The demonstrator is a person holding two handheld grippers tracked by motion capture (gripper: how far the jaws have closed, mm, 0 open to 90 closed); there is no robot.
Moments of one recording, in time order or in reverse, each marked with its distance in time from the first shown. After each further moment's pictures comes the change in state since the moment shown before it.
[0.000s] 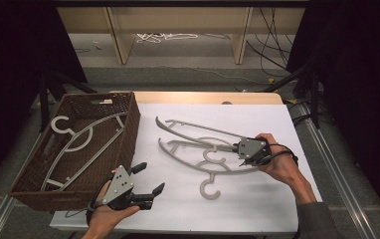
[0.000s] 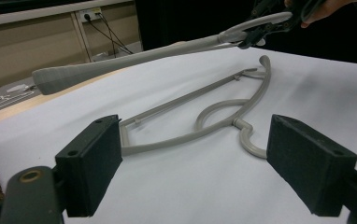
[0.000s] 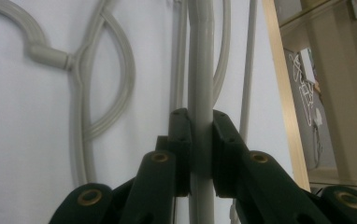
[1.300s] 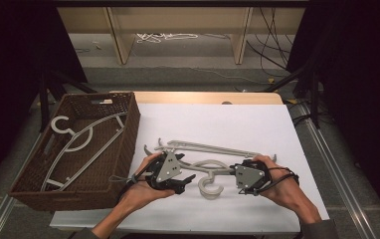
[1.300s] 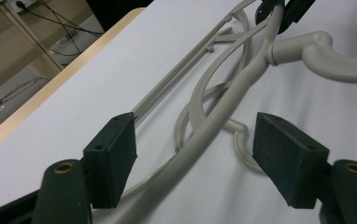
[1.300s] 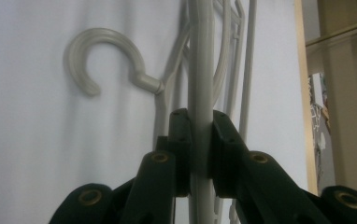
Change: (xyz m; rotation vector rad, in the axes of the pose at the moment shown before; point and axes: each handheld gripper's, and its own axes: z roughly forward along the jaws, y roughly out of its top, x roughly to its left) left arm -0.022 0.038 0.091 0.235 -0.139 0.303; right arm 0.052 0.026 -0.029 -0.018 0.041 -0.144
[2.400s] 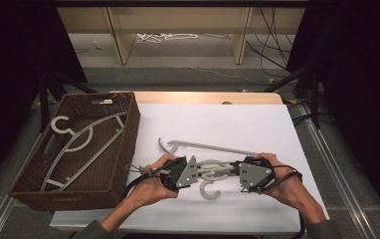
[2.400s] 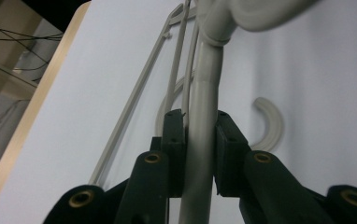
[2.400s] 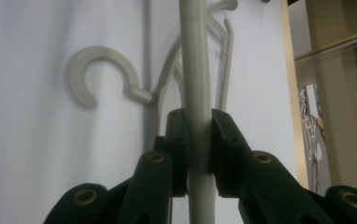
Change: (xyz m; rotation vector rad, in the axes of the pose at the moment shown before) left arm -0.010 0.035 0.009 0.134 -0.122 0.280; right arm -0.007 0.000 -0.012 -0.059 -0.003 0.000
